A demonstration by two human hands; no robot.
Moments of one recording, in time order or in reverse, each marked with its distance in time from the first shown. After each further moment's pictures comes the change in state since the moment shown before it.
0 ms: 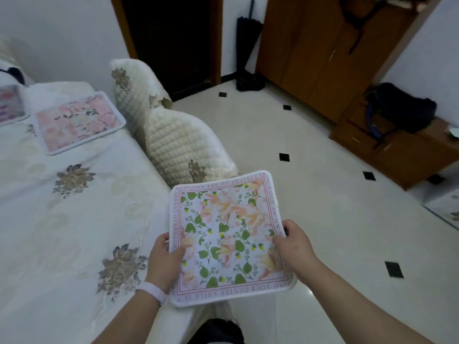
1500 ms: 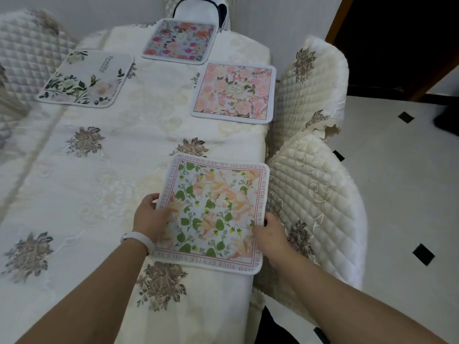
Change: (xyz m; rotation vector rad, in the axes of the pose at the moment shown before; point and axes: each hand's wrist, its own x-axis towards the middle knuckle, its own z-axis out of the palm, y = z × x) left_hand 0.156 0.039 -0.163 -0.083 0.743 -0.351; right_hand 0.214 -0.174 0.282 -0.383 -0.720 -0.170
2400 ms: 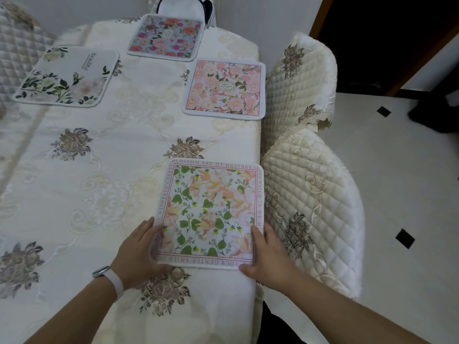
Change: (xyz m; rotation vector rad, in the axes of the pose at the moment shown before) left_hand 0.000 -0.097 -0.046 0.826 -0.307 0.557; right_hand -0.036 0.050 0.004 -0.844 -0.178 -0.268
